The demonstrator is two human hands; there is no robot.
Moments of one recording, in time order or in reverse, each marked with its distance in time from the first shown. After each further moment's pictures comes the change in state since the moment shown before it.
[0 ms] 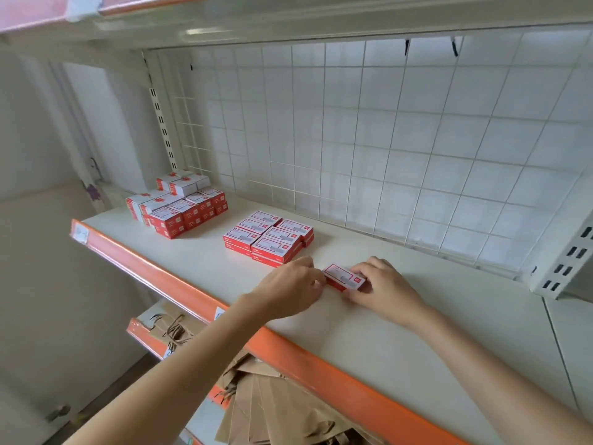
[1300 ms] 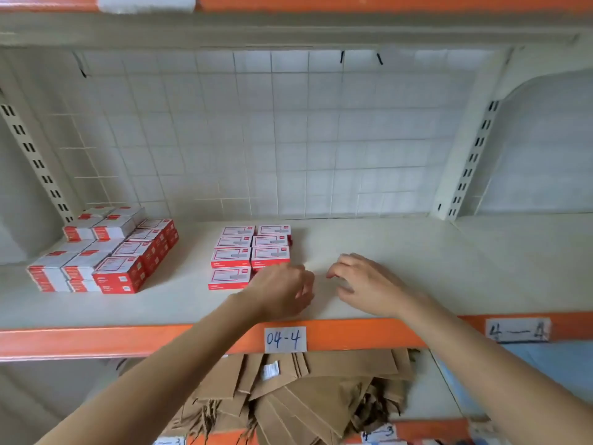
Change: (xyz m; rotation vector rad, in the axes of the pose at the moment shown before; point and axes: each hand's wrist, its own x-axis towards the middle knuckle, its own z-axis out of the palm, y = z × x) left_hand -0.018 -0.078 -0.040 0.047 -0.109 0.585; right_hand -0.023 -0.129 0.033 -0.436 0.045 0.218
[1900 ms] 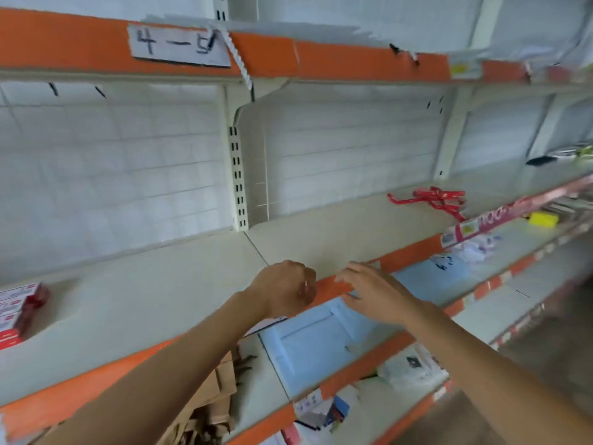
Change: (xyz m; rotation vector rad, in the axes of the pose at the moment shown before) left_hand 0.181 0.313 0.034 -0.139 -0.050 0.391; right_hand -0.297 0.199 -0.092 -0.095 0.089 0.527
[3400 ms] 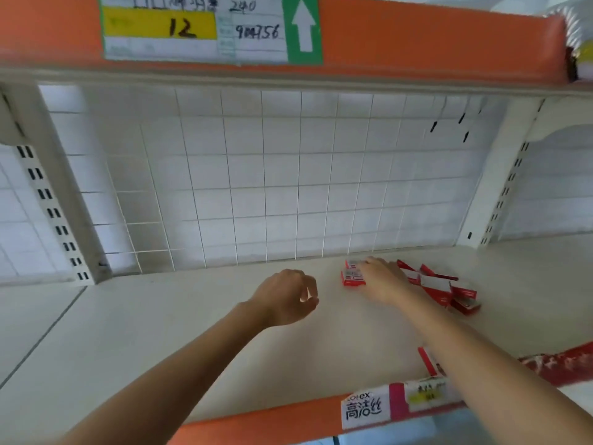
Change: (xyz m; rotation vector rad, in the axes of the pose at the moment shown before) left_hand 0.419 0.058 0.100 -0.084 0.055 -0.379; right_hand 0.239 0.460 0.003 -0.231 -0.200 0.013
